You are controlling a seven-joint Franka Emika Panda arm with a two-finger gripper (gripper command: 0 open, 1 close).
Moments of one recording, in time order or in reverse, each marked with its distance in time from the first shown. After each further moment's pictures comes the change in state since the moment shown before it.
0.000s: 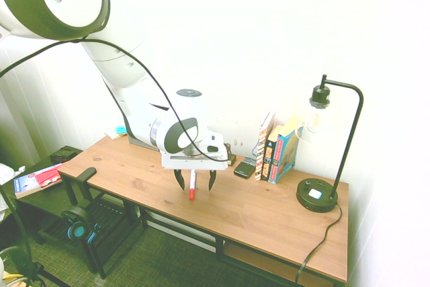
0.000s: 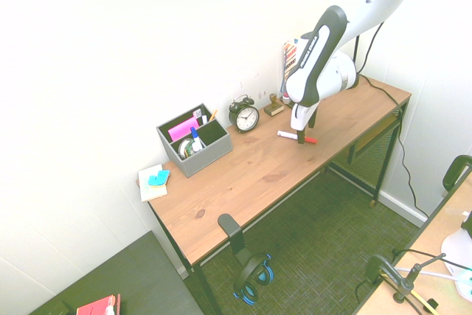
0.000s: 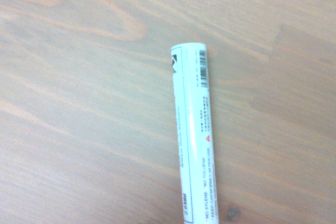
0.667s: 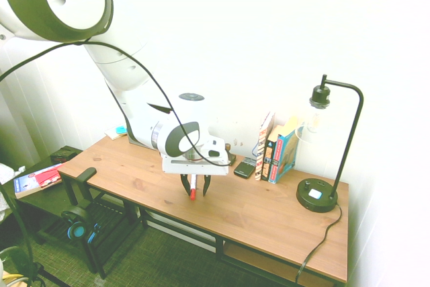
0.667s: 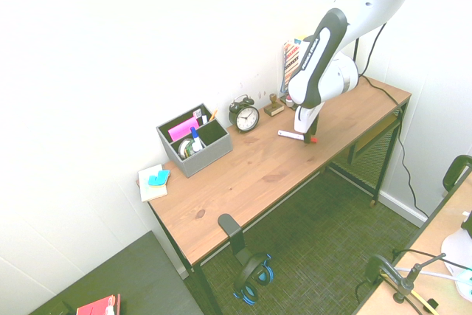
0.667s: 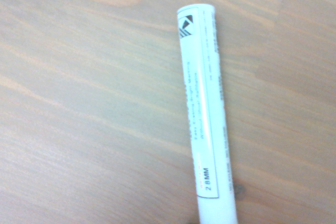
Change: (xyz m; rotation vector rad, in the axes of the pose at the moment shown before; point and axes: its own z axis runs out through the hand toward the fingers) arm -0.006 0.004 0.009 -0.009 -0.018 0.004
